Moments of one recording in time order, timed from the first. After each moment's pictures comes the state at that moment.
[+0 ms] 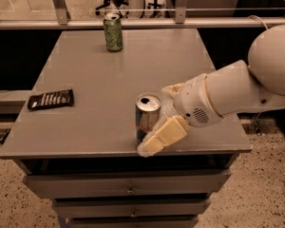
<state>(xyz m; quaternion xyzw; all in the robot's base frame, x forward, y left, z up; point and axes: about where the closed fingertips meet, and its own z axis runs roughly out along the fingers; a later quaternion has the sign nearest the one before) 0.438 -0.039 0.881 -0.51 0.76 0.24 0.33</state>
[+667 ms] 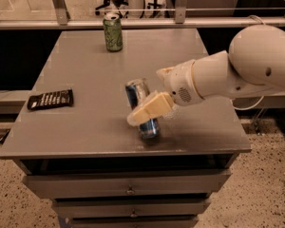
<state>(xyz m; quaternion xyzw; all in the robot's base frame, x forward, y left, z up) 0.514 -0.026 0.884 -0.47 0.75 0.25 0.39</state>
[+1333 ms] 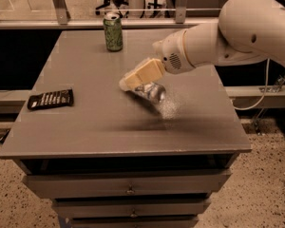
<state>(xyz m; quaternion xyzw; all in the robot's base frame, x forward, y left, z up) 0.579 -0.012 0.928 -0.45 0.75 0.25 0.43</state>
